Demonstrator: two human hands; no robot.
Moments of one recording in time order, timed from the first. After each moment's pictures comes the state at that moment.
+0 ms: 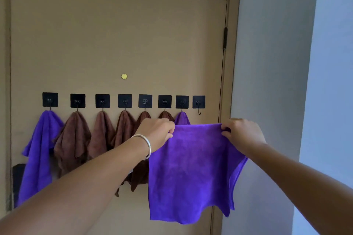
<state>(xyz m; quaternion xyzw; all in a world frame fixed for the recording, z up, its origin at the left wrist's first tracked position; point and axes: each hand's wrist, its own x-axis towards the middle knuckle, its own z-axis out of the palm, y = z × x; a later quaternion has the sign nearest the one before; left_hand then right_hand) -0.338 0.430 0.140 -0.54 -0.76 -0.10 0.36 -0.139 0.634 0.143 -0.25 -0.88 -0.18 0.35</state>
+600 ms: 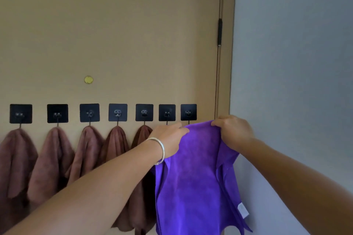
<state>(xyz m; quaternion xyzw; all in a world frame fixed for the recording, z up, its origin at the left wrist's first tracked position) -0.406 0.612 0.150 -0.58 -0.75 -0.06 0.31 -0.238 0.778 0.169 -0.21 -0.88 -0.22 0.36</state>
